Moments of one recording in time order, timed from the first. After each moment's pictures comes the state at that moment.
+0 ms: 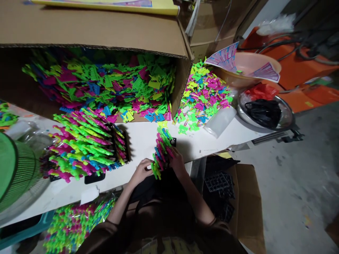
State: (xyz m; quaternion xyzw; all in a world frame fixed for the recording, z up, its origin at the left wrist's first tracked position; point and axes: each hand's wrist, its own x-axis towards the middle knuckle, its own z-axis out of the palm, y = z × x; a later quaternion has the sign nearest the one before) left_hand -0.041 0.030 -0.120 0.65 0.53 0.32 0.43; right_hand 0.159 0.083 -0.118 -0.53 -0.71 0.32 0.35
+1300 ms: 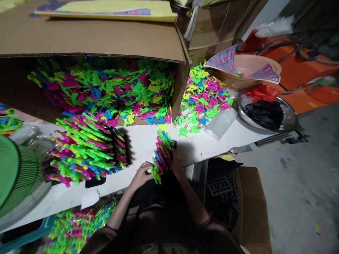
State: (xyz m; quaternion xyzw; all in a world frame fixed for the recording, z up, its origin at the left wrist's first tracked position) left_hand -0.041 0.031 -0.113 0.64 0.54 0.32 0.45; right_hand 0.154 0.092 -0.146 -0.52 -0.67 0.34 0.41
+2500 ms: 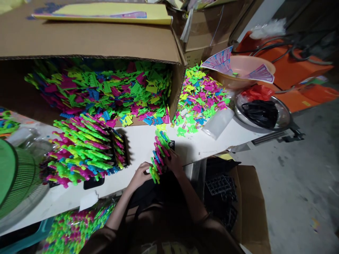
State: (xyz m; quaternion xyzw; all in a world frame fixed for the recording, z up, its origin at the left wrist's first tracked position) left_hand -0.041 0.031 -0.116 0.62 0.54 0.33 0.47; right_hand 0.153 0.095 -0.128 -0.50 -0.72 0.30 0.38
